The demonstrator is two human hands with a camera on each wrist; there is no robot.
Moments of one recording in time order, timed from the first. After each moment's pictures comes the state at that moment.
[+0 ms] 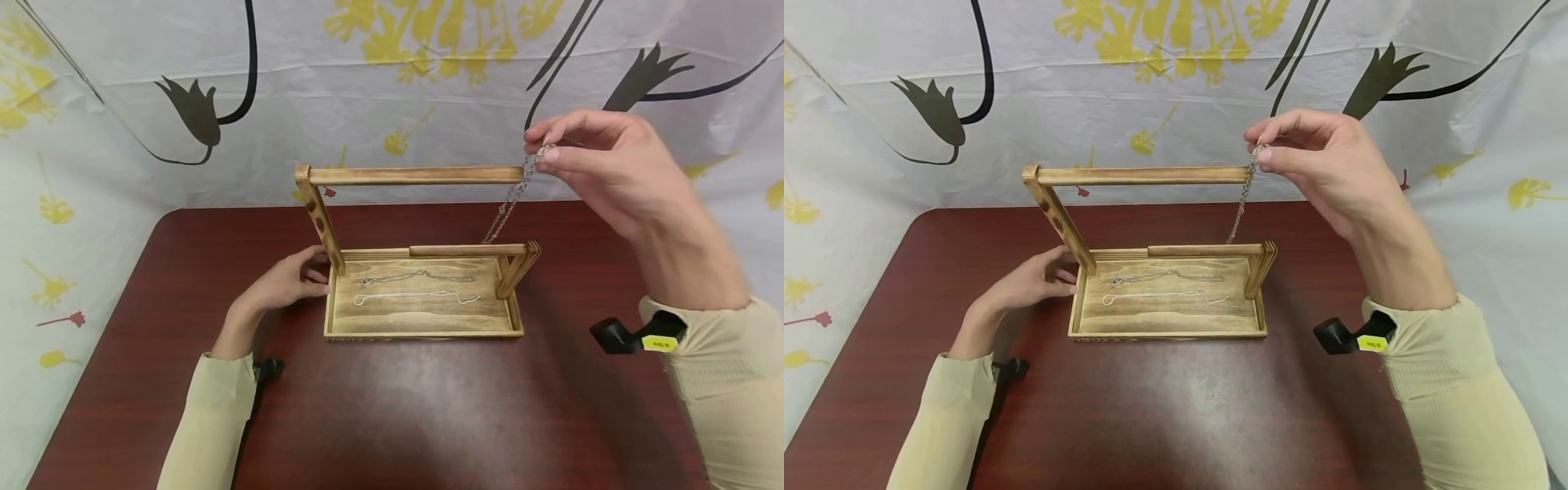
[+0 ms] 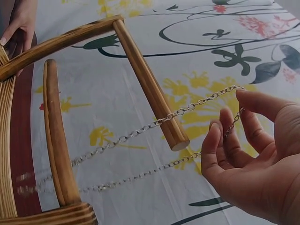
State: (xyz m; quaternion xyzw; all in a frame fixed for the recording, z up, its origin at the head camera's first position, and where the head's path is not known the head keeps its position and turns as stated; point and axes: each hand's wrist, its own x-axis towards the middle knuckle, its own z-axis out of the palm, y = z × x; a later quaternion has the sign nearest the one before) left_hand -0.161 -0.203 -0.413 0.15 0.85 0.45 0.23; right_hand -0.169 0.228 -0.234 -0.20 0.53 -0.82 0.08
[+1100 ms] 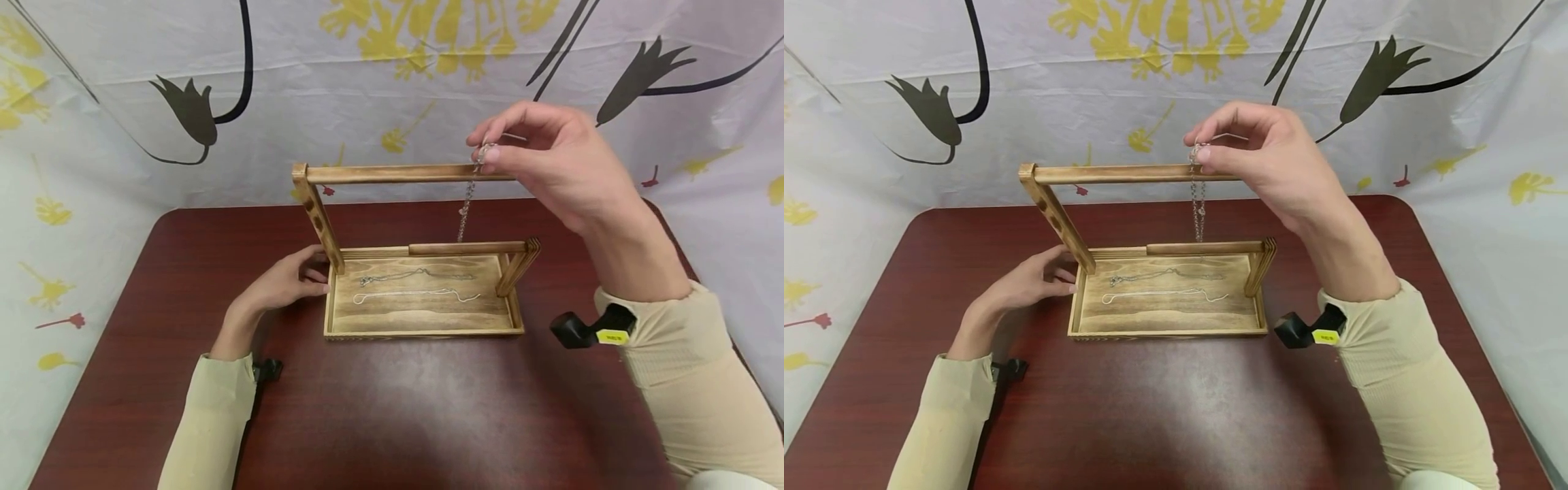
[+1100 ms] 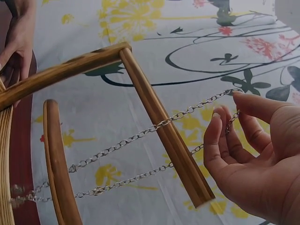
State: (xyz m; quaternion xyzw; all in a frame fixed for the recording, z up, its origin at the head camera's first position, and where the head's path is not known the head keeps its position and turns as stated) left_hand -0.164 -0.206 -0.415 0.16 0.84 0.46 0.24; right_hand -0.167 0.176 -0.229 -0.24 0.60 -0.76 0.07
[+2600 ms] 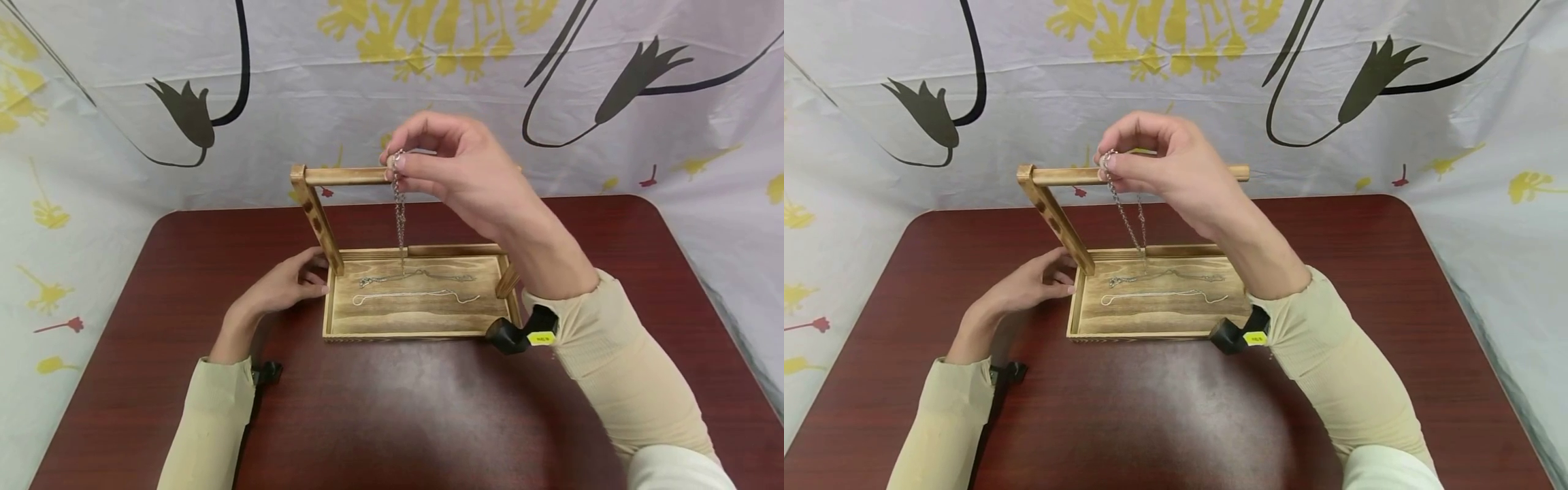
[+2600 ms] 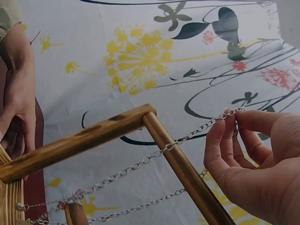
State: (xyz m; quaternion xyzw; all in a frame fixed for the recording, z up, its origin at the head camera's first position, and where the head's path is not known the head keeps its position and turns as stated) left_hand -0.163 -0.207 -0.418 0.17 0.84 0.46 0.23; right_hand -0.164 0.097 -0.226 -0.20 0.57 -0.78 0.15
